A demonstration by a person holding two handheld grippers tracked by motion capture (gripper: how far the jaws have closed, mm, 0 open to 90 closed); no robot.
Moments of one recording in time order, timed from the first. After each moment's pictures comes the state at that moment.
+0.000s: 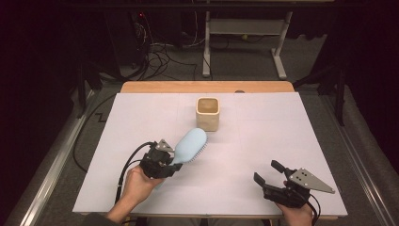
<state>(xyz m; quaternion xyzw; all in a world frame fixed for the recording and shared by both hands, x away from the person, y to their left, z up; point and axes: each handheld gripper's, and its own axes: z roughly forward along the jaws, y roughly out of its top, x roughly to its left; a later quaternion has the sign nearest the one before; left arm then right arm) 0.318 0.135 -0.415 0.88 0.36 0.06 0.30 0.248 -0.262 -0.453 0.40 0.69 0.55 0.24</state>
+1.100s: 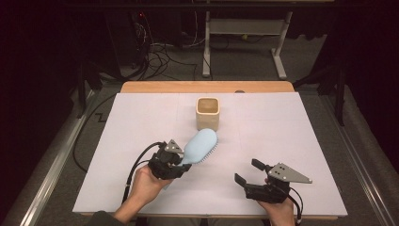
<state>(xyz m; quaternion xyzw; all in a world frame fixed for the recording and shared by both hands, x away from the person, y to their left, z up) 0.313 0.110 -0.407 0.89 0.33 0.06 0.32 0.260 -0.217 -0.449 0.38 0.72 0.56 0.18</state>
